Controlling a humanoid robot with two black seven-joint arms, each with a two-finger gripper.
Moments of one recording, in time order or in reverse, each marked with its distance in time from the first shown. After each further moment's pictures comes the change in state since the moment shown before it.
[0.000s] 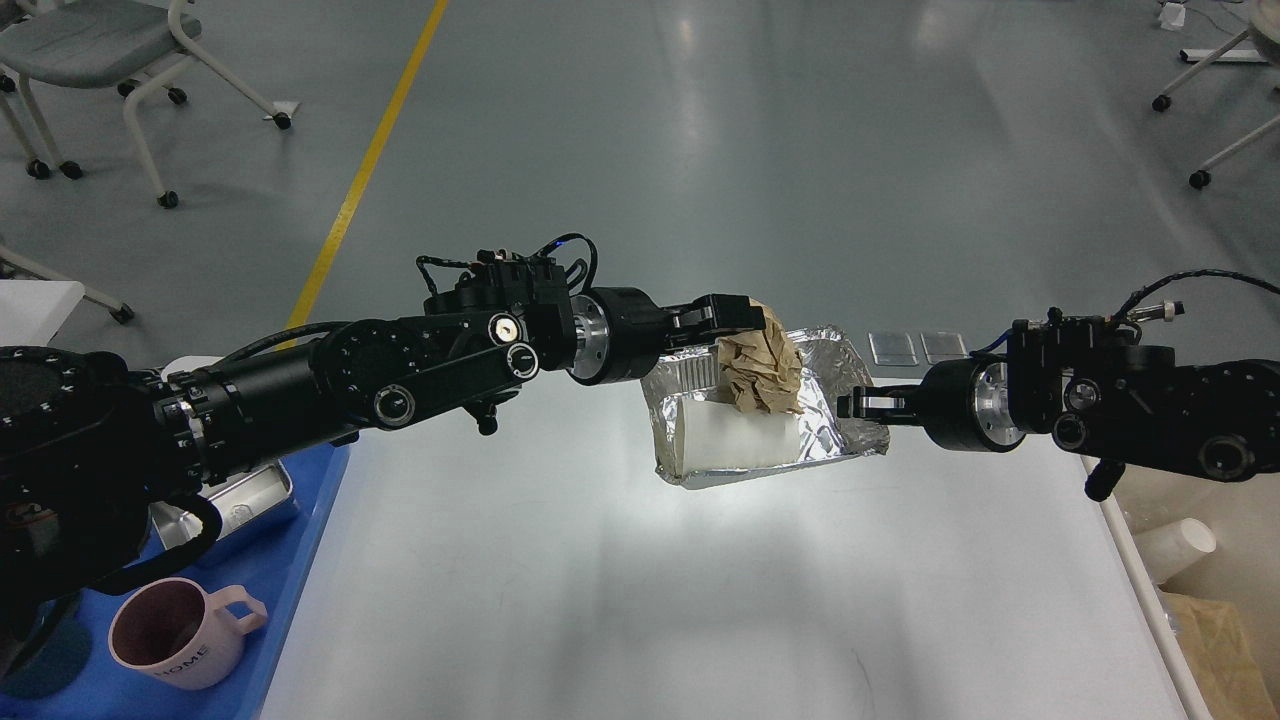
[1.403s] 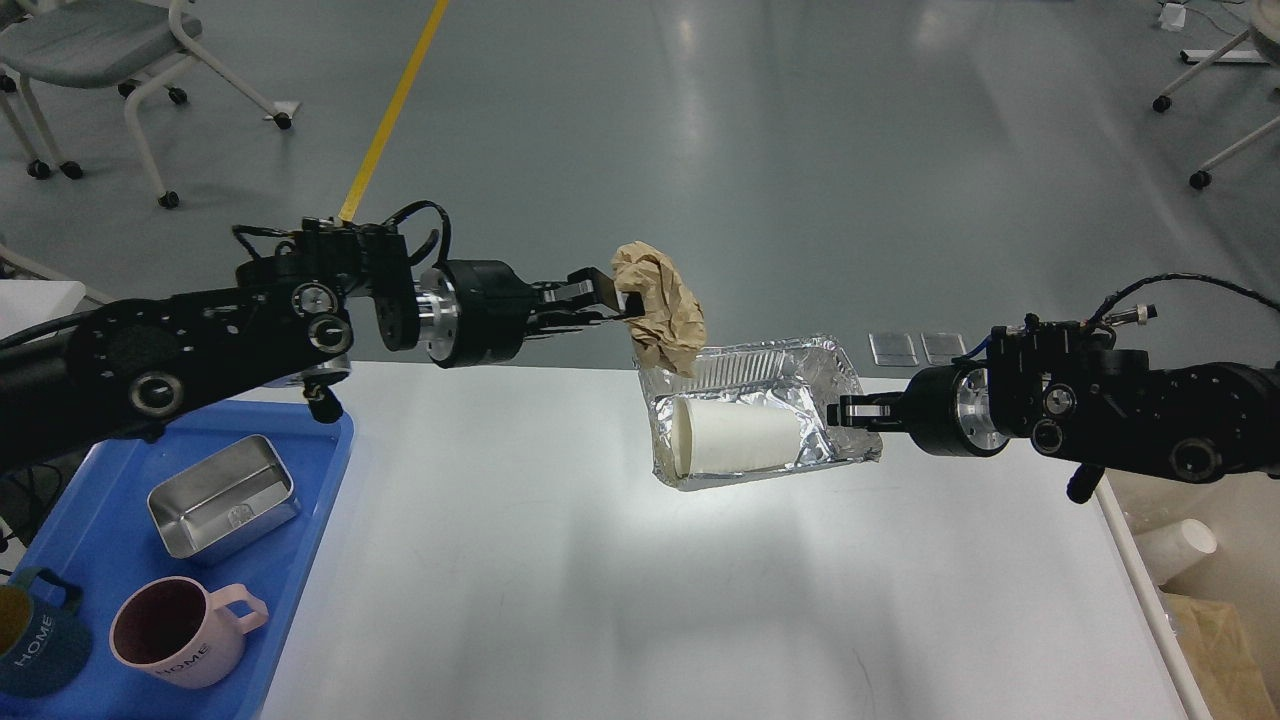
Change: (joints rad) left arm 0.013 0.327 -0.043 -0.309 0.018 -0.078 0.000; right arm -0.007 0.051 -0.017 -0.032 0.000 0.000 -0.006
